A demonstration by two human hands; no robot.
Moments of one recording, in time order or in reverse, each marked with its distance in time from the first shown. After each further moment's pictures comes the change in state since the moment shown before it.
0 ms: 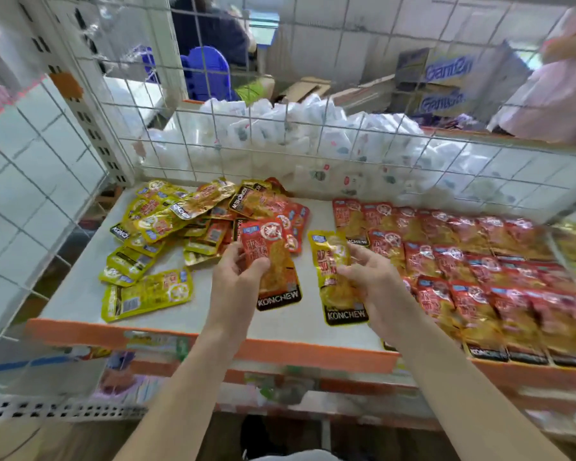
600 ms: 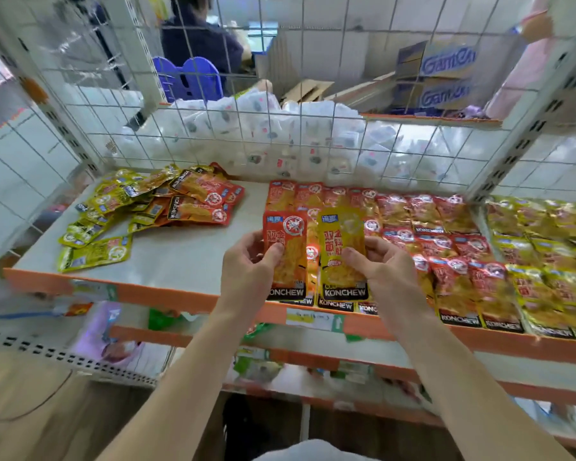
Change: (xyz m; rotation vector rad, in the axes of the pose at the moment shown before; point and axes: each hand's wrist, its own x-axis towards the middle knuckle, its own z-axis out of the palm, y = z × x) left_hand -0.109 -0.016 0.165 0.148 0.020 0.103; right_hand -0.088 -0.034 -0.168 -0.138 0.183 -0.151
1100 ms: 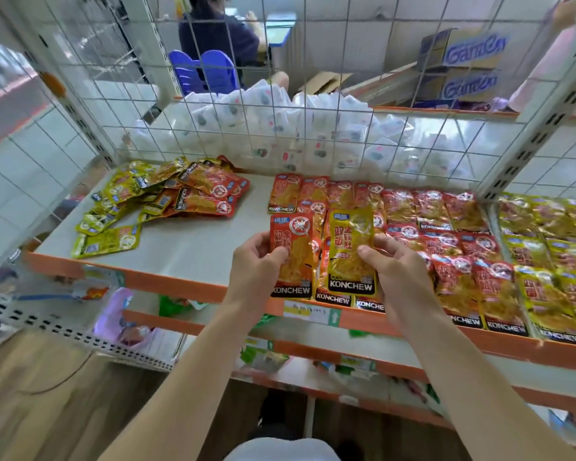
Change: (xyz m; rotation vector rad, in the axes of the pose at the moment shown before) left_hand -0.010 -0.005 0.018 0.002 0.007 -0.107; right_hand 0.007 0.009 -0.026 0.008 0.004 0.057
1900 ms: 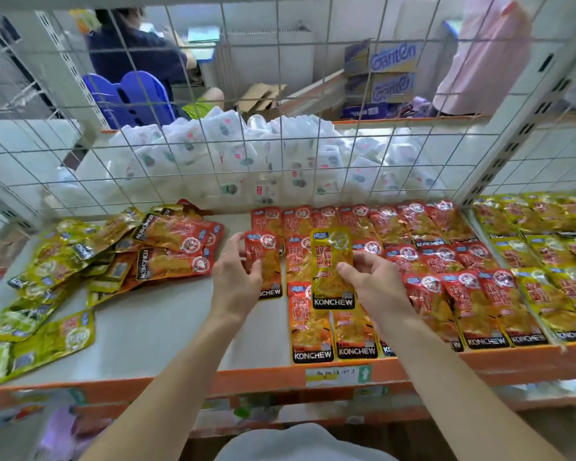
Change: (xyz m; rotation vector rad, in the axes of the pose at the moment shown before) left_hand 0.157 -0.031 -0.029 0.588 -0.014 0.435; right_hand 0.059 0.006 0.060 -0.115 0.194 0.020
